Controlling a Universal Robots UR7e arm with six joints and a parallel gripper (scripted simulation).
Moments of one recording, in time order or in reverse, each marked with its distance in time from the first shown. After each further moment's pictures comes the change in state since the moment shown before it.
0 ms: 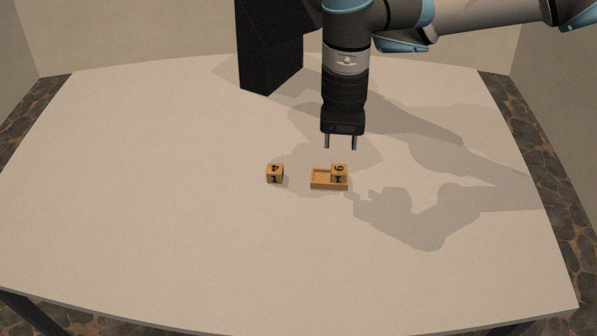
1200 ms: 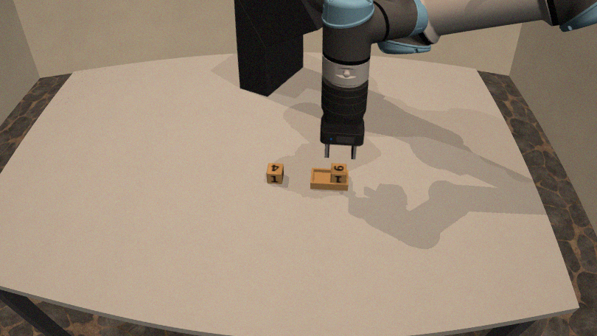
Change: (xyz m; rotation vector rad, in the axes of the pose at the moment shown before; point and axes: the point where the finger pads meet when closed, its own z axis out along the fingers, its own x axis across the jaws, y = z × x) arm 0.001 -0.002 0.024 0.003 0.003 0.000
